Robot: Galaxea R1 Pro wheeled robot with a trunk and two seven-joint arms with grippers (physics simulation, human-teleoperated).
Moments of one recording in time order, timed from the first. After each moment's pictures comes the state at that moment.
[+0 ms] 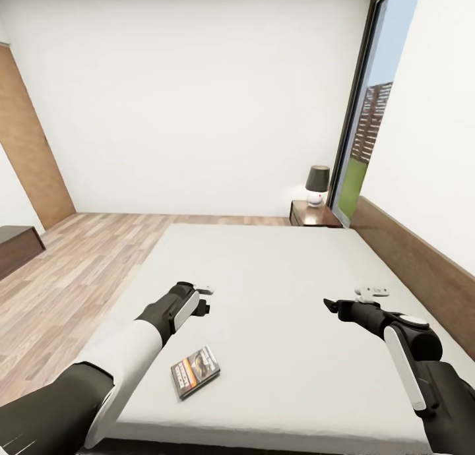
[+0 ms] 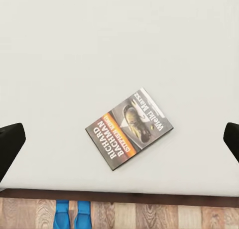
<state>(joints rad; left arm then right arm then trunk) -0.99 -0.13 -0.34 -0.41 0.35 0.72 0.33 -0.40 -0.19 -0.09 -1.54 -0.20 0.84 0.13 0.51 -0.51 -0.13</state>
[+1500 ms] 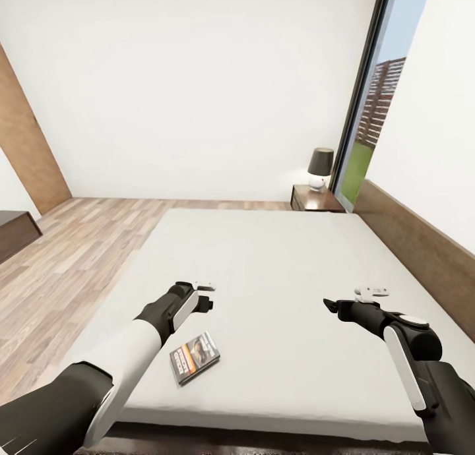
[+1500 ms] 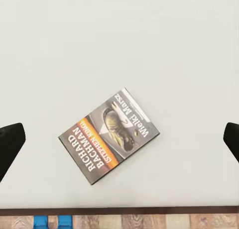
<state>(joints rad) -0.99 -0.12 -0.35 -0.42 0.35 0.65 0.25 -0.40 -0.19 -0.09 -1.55 -0.20 0.84 0.13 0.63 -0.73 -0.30</state>
